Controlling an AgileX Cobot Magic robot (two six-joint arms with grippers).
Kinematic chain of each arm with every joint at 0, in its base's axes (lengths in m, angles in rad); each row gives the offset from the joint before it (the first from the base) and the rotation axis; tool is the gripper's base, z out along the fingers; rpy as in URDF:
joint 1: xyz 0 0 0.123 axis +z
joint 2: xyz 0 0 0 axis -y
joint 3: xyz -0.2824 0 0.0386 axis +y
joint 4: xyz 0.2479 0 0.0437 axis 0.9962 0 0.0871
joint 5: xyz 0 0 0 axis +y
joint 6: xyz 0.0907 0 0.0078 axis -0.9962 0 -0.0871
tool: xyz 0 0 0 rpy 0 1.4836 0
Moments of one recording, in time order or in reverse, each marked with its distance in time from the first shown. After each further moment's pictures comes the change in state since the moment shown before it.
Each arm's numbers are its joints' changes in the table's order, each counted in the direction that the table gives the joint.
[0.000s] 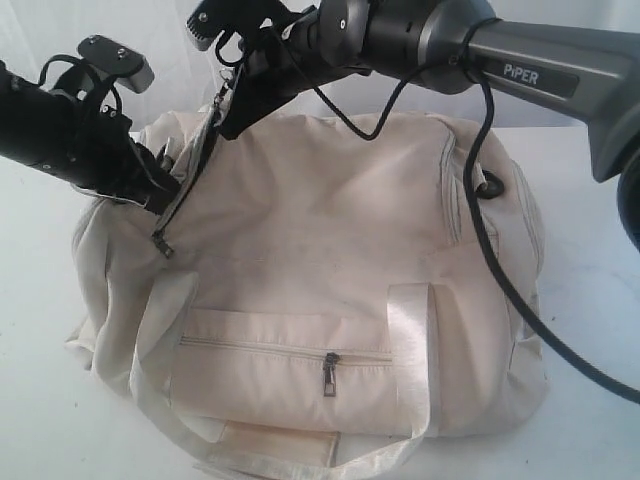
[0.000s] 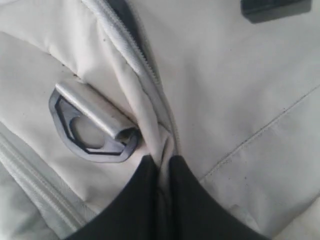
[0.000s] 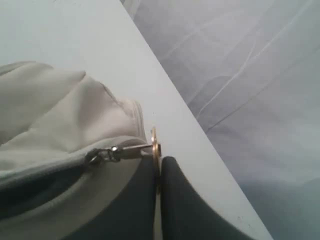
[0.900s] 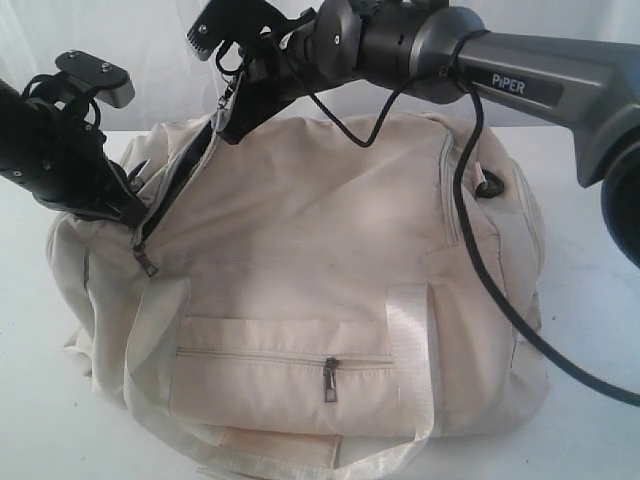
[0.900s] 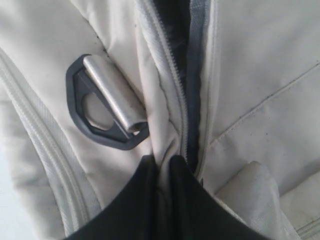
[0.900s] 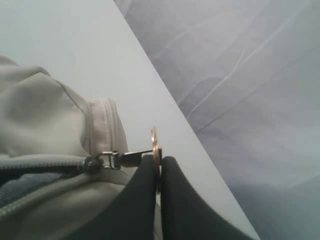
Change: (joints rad) left arm 0.000 0.036 0.000 0.284 0.122 0.311; right arm 0.000 -0.024 0.000 -0.052 -0.055 -0.001
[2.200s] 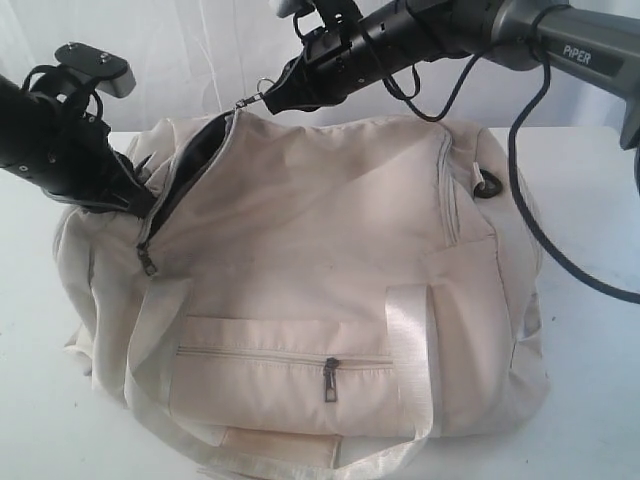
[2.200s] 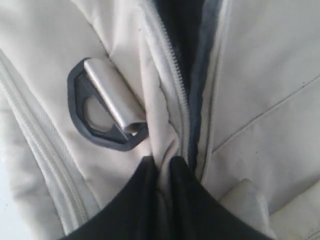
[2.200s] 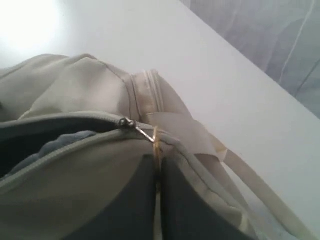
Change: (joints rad) left arm 0.000 0.008 0.000 -0.090 -0.051 -0.049; right arm -0.202 -0.038 -0.094 0.587 0.465 0.181
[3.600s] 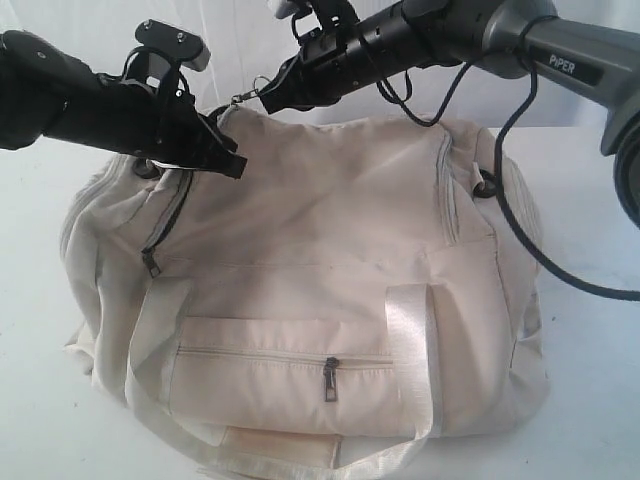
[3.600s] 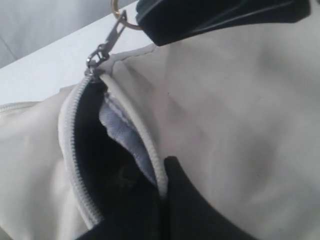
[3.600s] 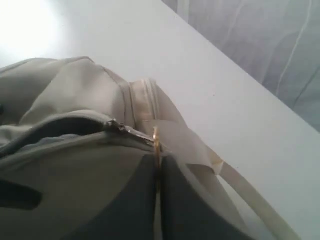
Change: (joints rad) left arm -0.096 -0.229 -0.116 -0.509 -0.358 -0.451; right arm -0.002 -0.047 -0.035 0.056 -0.026 0.050
